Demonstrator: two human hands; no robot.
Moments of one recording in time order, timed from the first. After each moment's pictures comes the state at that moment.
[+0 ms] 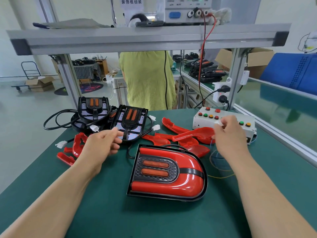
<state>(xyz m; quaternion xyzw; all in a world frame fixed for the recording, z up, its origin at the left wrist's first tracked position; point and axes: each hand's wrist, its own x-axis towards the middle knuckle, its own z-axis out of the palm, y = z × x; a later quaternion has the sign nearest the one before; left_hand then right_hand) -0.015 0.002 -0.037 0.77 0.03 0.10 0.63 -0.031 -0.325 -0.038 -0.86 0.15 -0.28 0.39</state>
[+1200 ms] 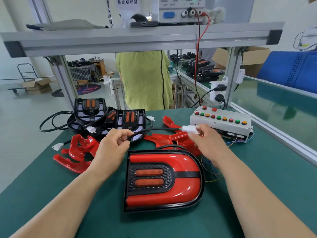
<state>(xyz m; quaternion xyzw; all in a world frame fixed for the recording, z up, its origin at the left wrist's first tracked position) -0.015 -0.021 -0.052 0.86 -0.10 0.17 0.47 -0.031 -0.299 -0.045 -0.85 0.06 -0.13 0.50</state>
